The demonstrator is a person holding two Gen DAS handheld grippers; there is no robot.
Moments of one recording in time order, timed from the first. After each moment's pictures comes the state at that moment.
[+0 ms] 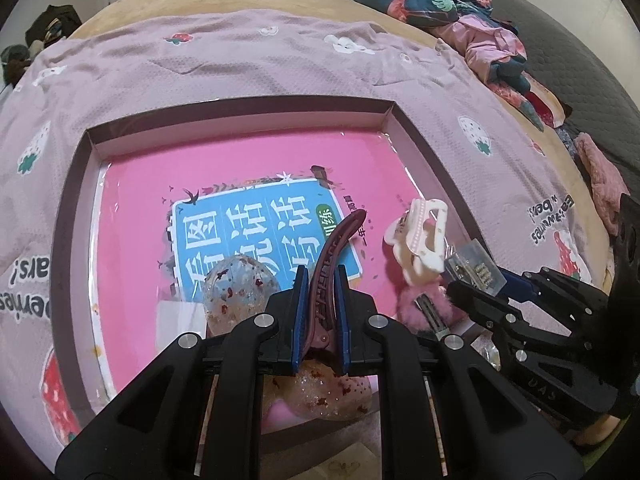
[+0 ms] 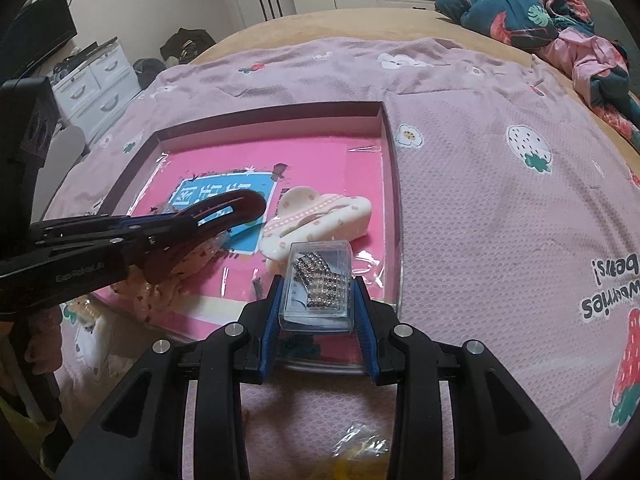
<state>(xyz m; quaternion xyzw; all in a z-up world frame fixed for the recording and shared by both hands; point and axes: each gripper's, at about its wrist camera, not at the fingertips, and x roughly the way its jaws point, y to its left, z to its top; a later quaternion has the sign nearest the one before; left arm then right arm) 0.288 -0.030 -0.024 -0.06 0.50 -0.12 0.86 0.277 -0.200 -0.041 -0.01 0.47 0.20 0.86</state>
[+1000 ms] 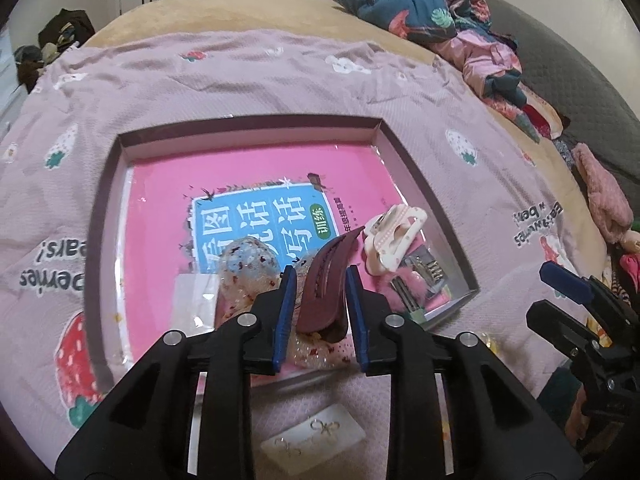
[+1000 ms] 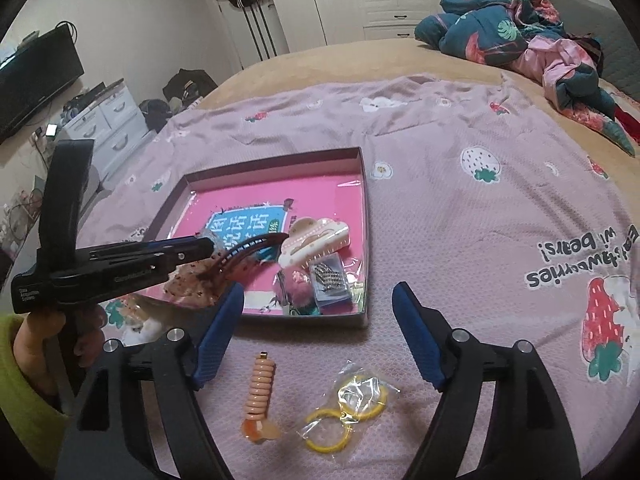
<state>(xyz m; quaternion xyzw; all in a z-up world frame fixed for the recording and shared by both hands) 0.255 -0.029 0.008 -0.06 0.48 -0.10 0.87 0.219 -0.243 0.020 0.04 0.41 0.19 0.89</state>
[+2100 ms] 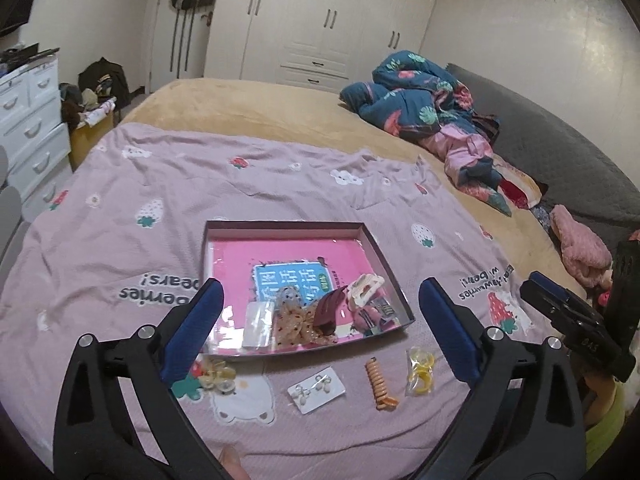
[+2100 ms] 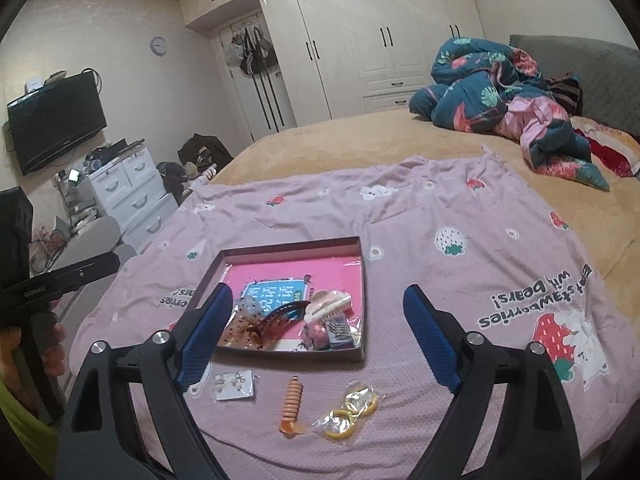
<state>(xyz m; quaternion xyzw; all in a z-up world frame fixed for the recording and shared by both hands) 0.136 0.016 0.141 -0.09 0.33 -0.07 0.94 0.147 -0.280 0.119 0.07 0.29 0.20 0.93</state>
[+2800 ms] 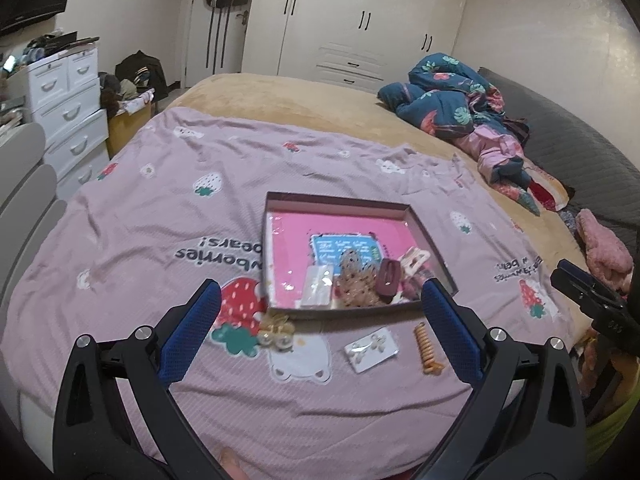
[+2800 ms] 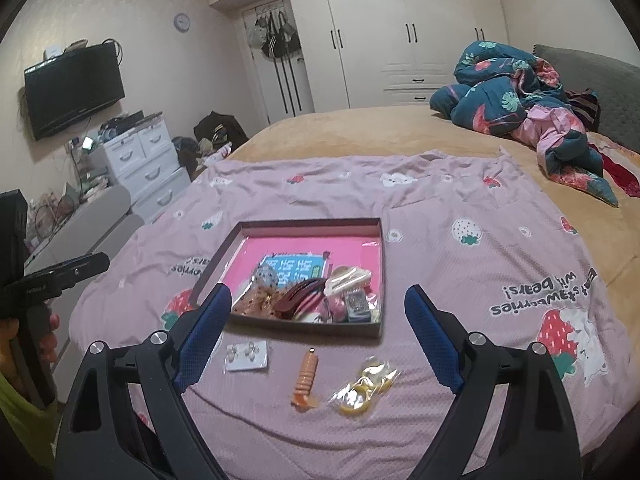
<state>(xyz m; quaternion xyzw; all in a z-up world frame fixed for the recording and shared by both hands) 0.083 0.058 0.115 -0.09 0.34 -0.01 0.94 0.121 -0.252 0.109 0.03 0.31 0.22 0.92</state>
